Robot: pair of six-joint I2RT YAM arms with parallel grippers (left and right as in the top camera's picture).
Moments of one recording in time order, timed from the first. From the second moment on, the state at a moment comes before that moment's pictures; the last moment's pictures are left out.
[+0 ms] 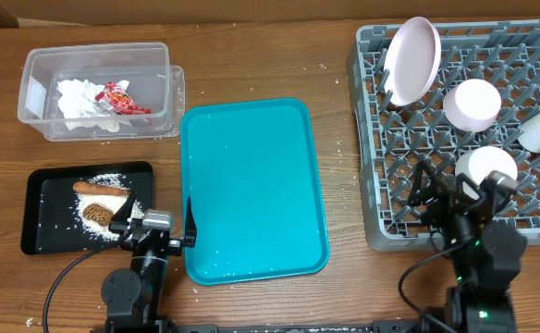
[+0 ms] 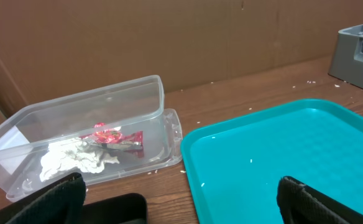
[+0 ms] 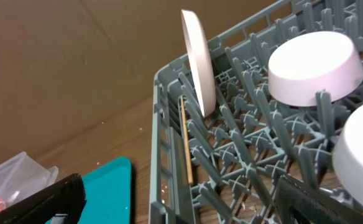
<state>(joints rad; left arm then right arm) 0.05 0.02 0.01 -0.07 0.12 0.19 -0.10 0.42 0.27 -0.07 -0.15 0.49</state>
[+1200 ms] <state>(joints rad) 0.05 0.02 0.01 -0.07 0.12 0.19 -0.04 0.01 0.02 -0.02 -0.20 0.33</state>
